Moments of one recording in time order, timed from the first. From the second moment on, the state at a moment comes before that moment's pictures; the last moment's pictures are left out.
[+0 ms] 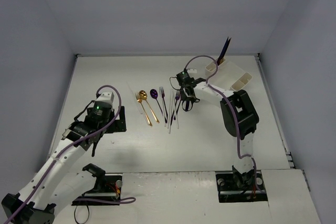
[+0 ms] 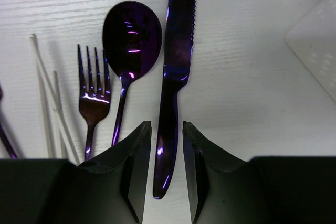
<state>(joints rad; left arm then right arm) -0.45 0.82 0.82 -0.85 -0.24 -0.40 0.54 2.02 1.40 -0.43 0.35 0.50</state>
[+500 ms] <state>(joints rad) -0.45 0.82 0.82 -0.85 -0.24 -0.40 0.50 2.09 1.45 -0.41 0.32 0.53</state>
